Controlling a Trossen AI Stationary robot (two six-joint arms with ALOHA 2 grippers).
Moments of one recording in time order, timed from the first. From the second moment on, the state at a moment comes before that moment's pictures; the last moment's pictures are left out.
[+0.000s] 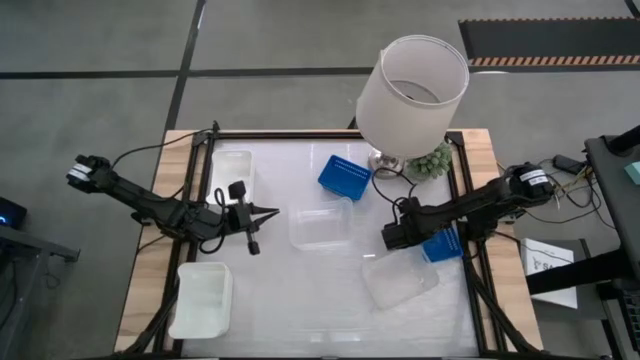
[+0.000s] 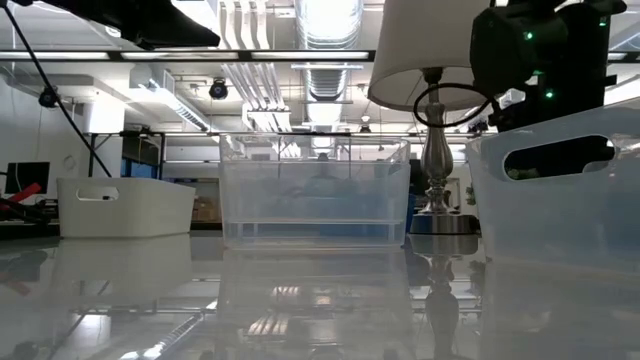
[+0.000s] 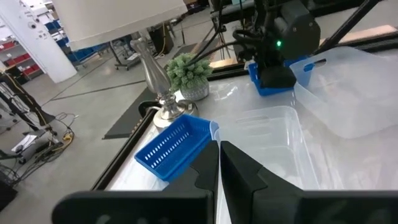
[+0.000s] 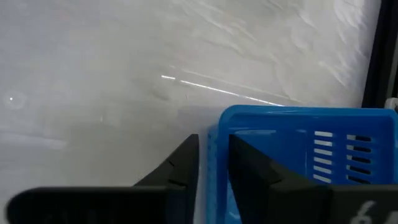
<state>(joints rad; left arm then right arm) -0.40 0.89 0.56 0.09 -0.74 0.11 0.22 1.55 0.86 -1.12 0.30 1.55</state>
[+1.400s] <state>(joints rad) -0.40 0.90 0.56 0.10 -0.74 0.12 0.21 1.54 1.37 -1.00 0.58 0.66</state>
